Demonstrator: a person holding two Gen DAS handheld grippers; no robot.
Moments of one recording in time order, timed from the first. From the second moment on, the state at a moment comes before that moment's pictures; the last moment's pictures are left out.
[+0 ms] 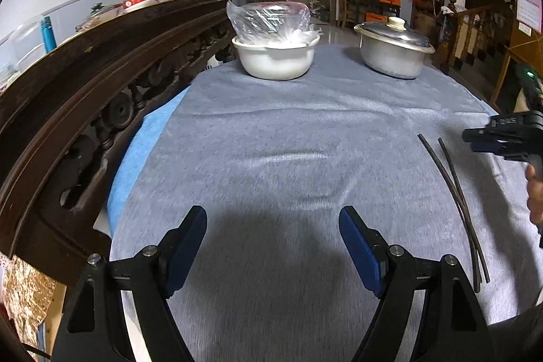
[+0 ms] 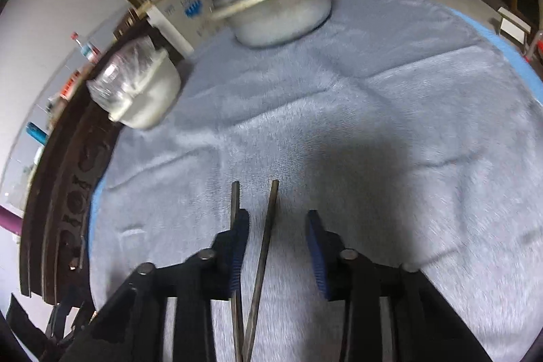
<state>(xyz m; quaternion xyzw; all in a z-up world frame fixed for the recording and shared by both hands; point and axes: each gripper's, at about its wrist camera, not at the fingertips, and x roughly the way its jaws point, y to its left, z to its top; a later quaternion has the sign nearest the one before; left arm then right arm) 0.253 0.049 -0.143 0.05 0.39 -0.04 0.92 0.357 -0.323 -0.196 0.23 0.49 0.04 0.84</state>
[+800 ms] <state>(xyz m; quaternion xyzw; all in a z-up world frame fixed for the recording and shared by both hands) 0.357 -0.036 -0.140 0.02 0.49 -0.18 0.85 0.372 -0.336 -0.217 0.16 0.55 -0.03 0.82</state>
